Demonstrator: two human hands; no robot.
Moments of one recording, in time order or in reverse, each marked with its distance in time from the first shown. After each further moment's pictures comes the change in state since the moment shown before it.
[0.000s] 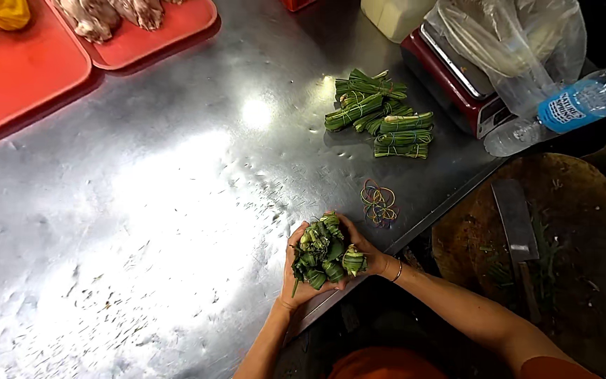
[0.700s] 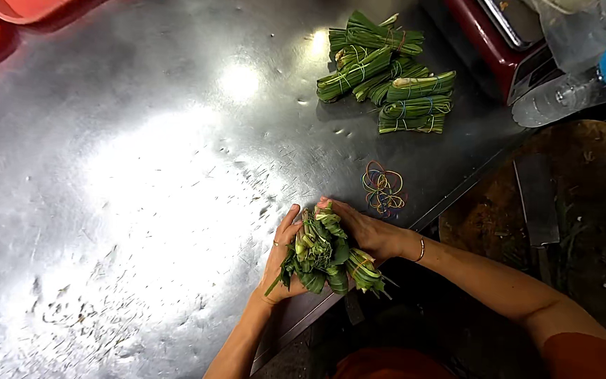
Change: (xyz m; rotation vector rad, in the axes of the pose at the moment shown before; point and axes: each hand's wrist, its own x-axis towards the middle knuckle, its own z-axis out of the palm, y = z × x) left_hand 0.028 -0.008 -0.027 0.179 -0.211 0.188; right_hand 0.020 -0.009 -0.040 -0.374 -0.331 -0.094
